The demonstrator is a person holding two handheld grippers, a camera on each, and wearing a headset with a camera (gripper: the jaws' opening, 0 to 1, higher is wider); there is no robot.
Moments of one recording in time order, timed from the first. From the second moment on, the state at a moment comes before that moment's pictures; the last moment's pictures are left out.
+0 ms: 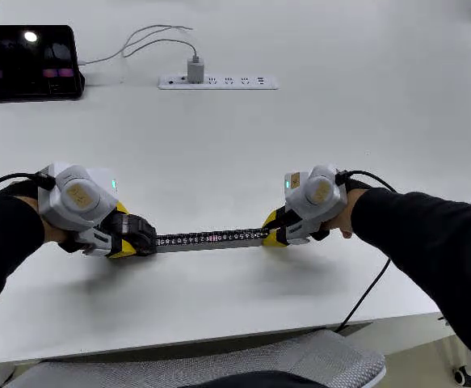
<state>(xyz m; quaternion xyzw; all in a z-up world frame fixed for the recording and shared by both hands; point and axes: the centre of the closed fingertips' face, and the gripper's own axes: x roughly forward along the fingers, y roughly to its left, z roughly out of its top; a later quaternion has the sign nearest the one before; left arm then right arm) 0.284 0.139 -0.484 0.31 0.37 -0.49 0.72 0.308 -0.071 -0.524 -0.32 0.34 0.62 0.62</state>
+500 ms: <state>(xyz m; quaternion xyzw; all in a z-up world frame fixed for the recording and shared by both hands) 0.284 0.139 -0.484 0.31 0.37 -0.49 0.72 0.308 -0.084 -0.523 -0.32 0.35 0.62 0.63</state>
